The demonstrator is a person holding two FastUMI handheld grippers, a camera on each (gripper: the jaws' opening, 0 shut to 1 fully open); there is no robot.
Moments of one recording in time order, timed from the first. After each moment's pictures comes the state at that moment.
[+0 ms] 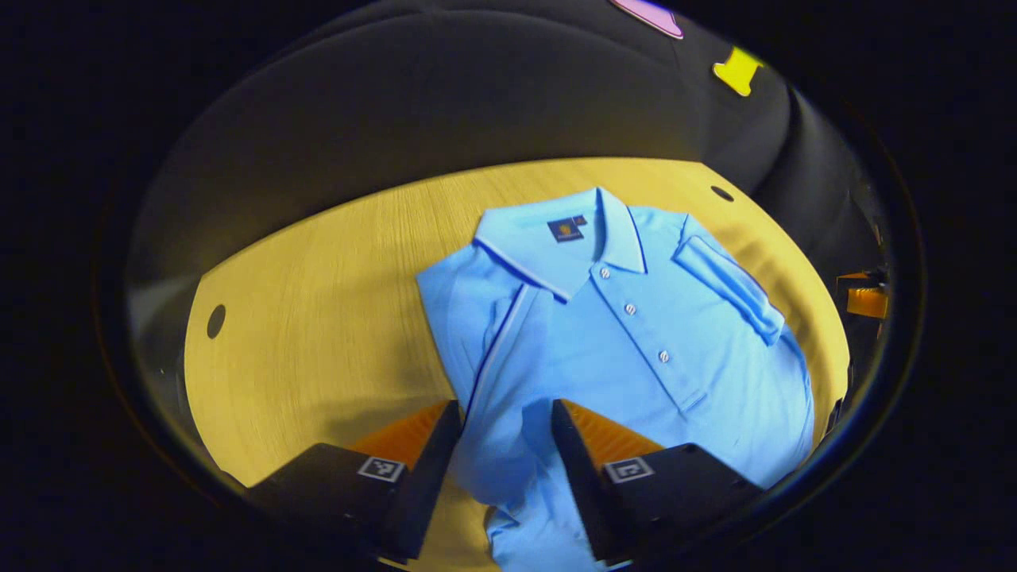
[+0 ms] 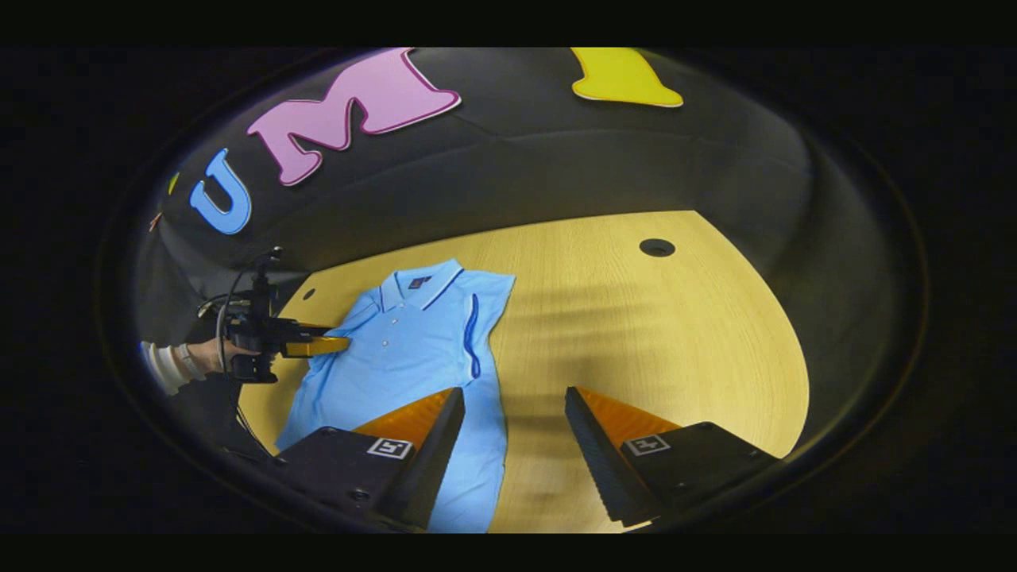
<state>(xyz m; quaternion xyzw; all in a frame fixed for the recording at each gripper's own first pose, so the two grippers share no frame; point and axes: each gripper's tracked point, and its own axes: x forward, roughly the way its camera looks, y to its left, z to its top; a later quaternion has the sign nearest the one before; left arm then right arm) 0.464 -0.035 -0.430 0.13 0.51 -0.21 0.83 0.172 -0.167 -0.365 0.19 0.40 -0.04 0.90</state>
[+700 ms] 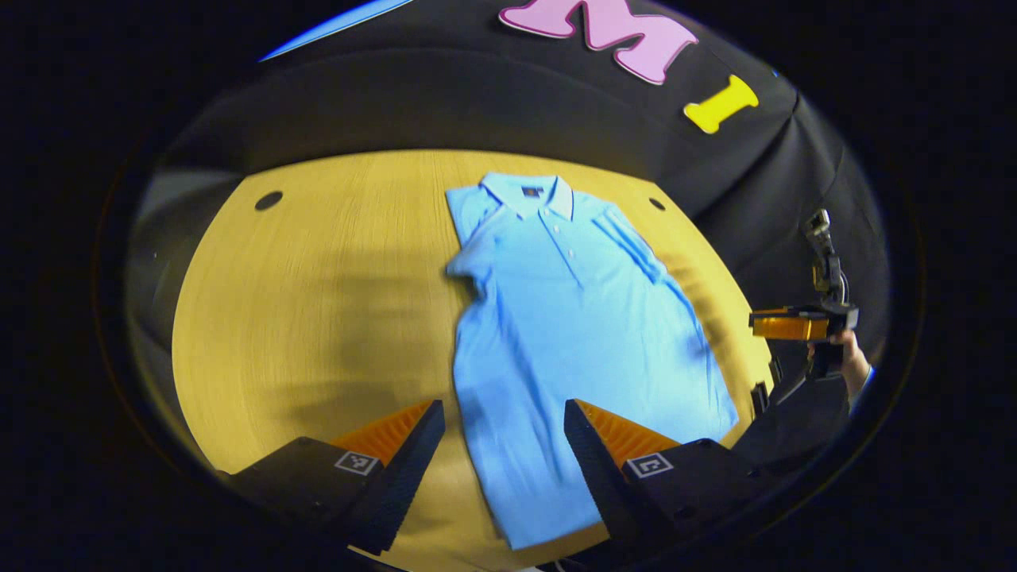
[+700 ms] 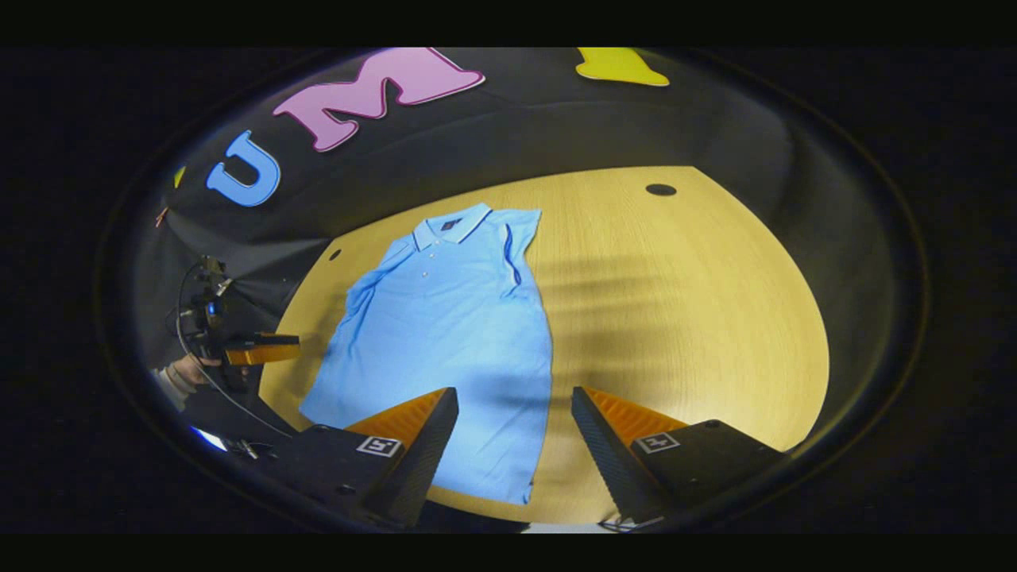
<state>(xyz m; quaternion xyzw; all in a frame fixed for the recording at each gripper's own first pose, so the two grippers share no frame) 0.240 0.047 -0.352 0.02 0.56 -0.23 0.80 0.053 -0.093 -0.369 0.23 0.47 -0.02 0.85</state>
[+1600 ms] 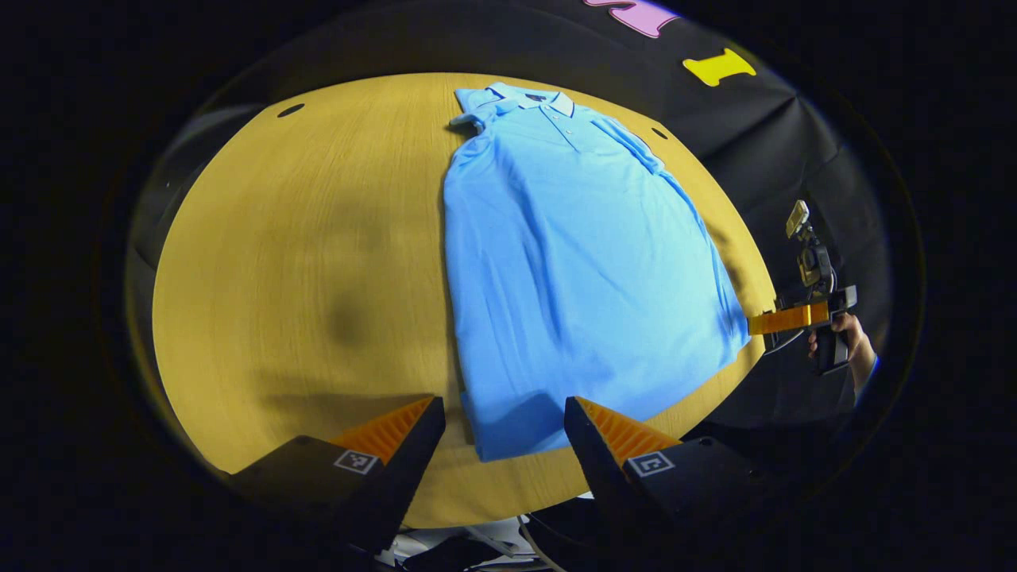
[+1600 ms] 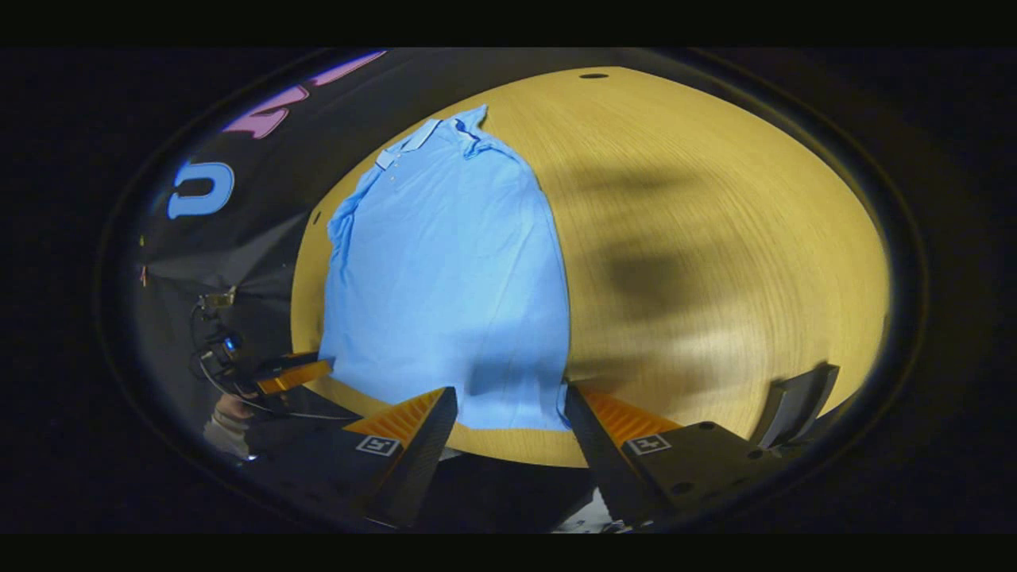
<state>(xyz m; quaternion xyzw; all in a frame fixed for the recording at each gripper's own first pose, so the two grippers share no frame) 0.136 0.065 -0.383 0.01 0.63 -0.21 0.75 -0.051 -0.012 -0.433 0.37 0.57 -0.01 0.73</state>
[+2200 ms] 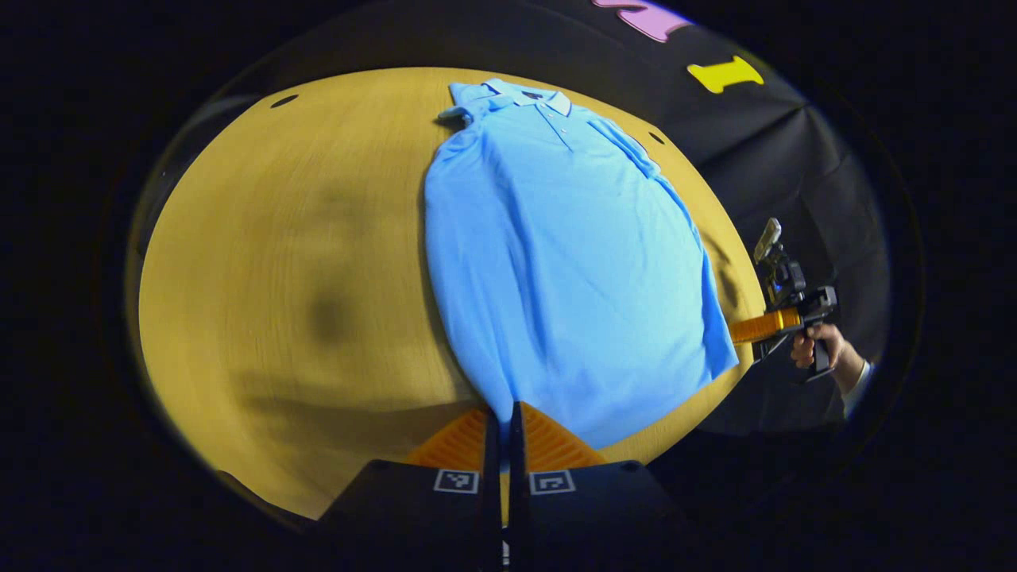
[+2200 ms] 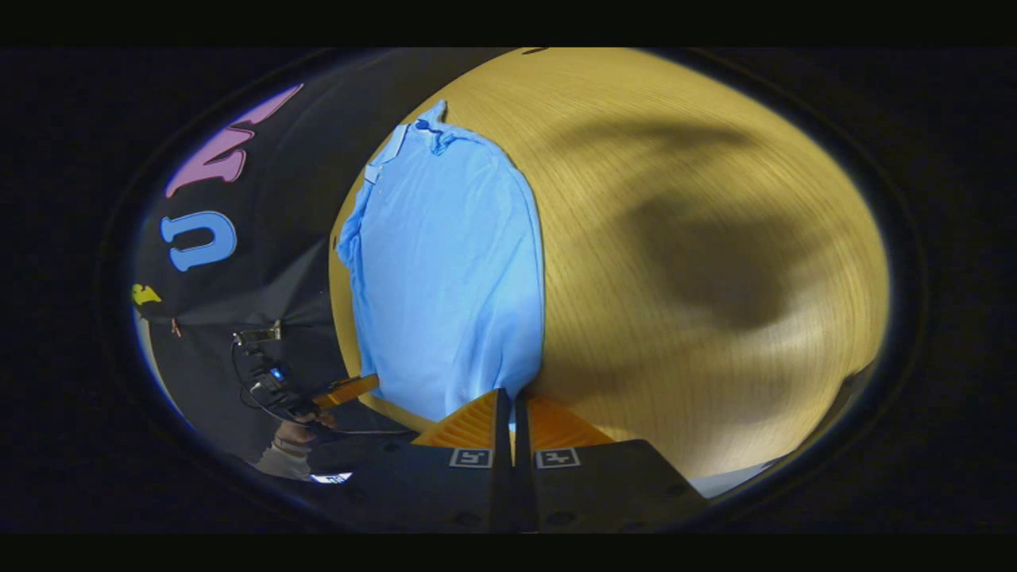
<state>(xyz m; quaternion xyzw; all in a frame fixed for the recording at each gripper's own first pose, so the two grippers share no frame) 0.144 0.050 -0.393 -0.04 0.64 -0.21 0.74 -0.041 -0.002 -0.446 0.48 0.55 0.01 0.68</state>
